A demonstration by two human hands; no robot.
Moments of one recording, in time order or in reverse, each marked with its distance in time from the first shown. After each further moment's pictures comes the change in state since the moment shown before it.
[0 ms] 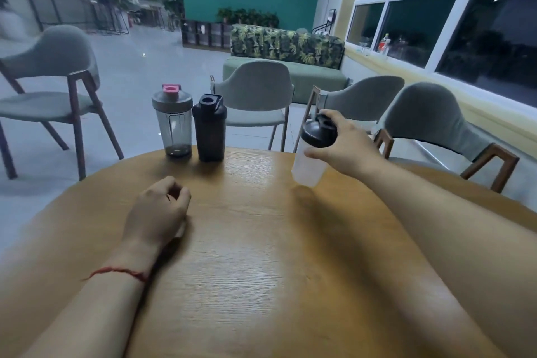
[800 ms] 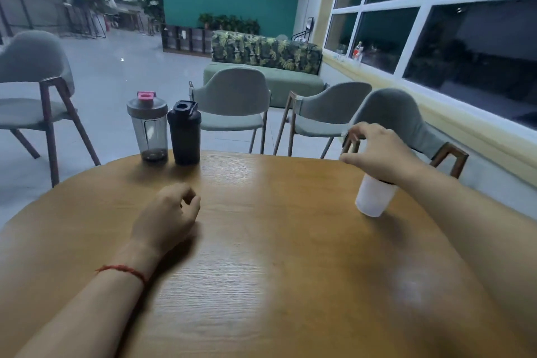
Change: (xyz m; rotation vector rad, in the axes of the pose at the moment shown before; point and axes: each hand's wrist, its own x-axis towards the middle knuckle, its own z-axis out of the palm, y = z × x) left_hand -0.032 0.044 0.022 0.040 -0.118 0.250; right_hand -0.062 0.049 -0.114 -0.296 -0.009 0.131
